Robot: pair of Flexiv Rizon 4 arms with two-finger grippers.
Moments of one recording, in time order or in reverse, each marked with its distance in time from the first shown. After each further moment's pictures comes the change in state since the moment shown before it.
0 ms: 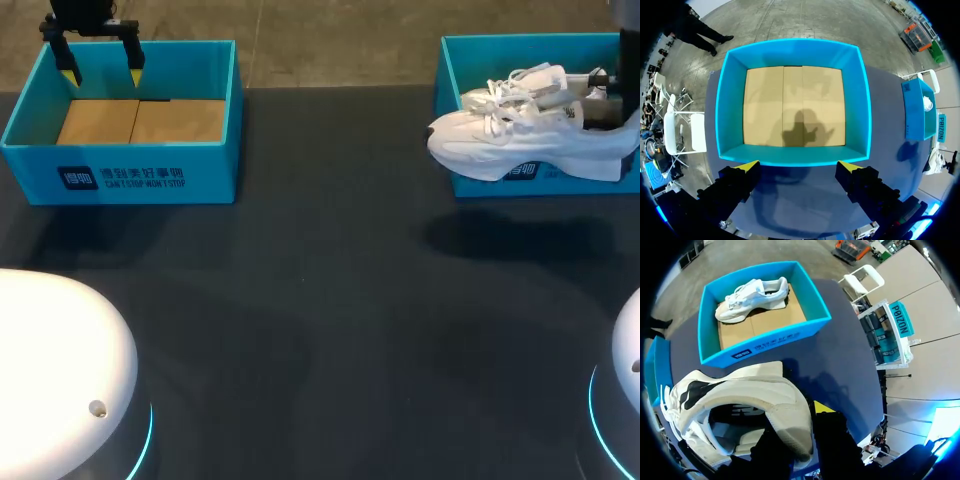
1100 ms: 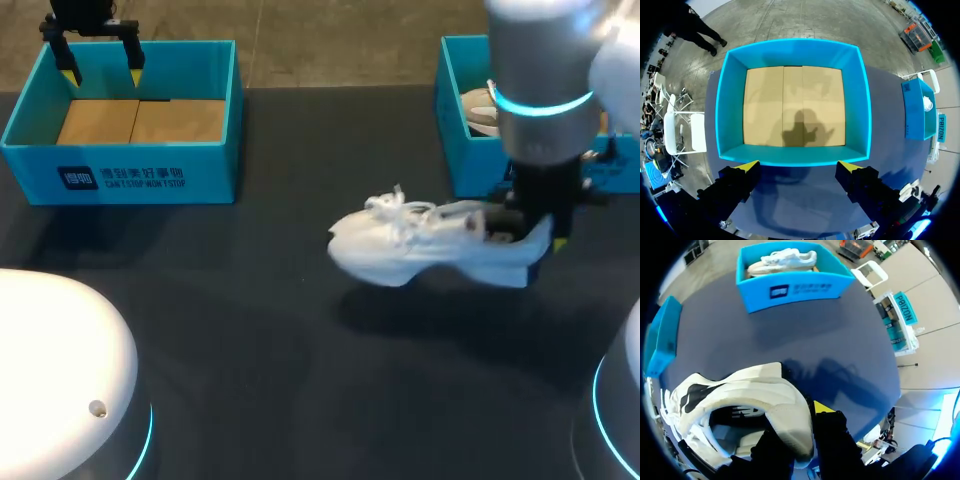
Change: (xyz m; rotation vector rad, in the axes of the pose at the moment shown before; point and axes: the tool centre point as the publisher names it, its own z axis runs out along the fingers) left arm 0.000 0.000 0.000 0.000 0.000 0.000; right arm 0.107 -0.186 0.016 -0.018 0.039 -0.024
